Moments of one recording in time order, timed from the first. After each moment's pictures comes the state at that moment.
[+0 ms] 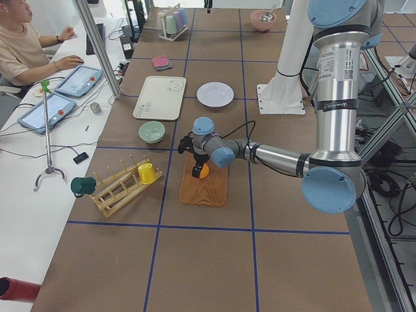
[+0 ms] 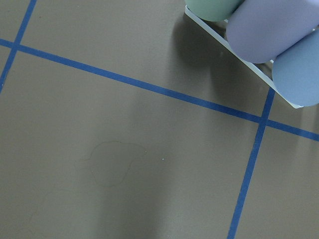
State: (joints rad) left arm -0.85 -1.54 -1.72 -2.11 -2.08 -0.58; right arm 1.39 -1.72 1.84 -1.37 2.35 0.06
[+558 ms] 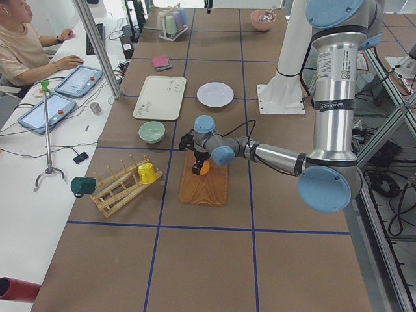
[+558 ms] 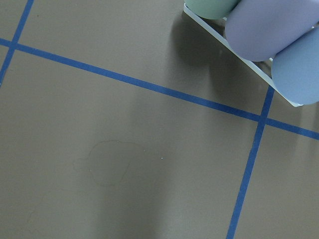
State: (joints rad) left arm -0.83 -1.54 -1.76 -2.11 -2.07 -0.59; right arm 1.39 -1.72 1.84 -1.37 2.35 0.06
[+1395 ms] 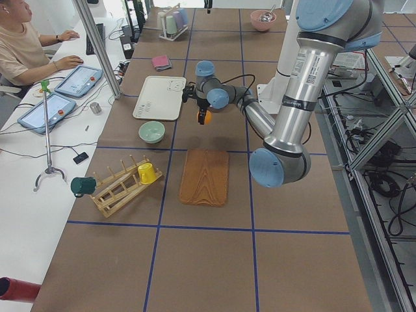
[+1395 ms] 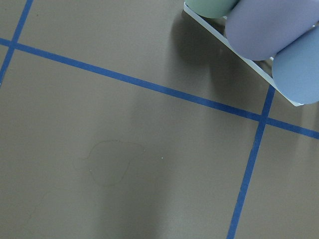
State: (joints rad) left arm -0.64 -1.99 -1.88 -1.63 -1.99 -1.01; right arm 1.39 -1.72 1.84 -1.37 2.36 0.06
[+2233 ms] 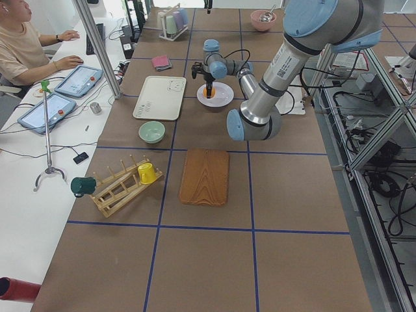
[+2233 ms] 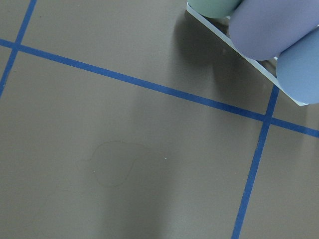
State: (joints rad) left arm -0.47 -2.40 -1.48 -1.67 -1.85 -1.27; right arm 1.39 -1.72 1.84 -1.37 2.36 0.06
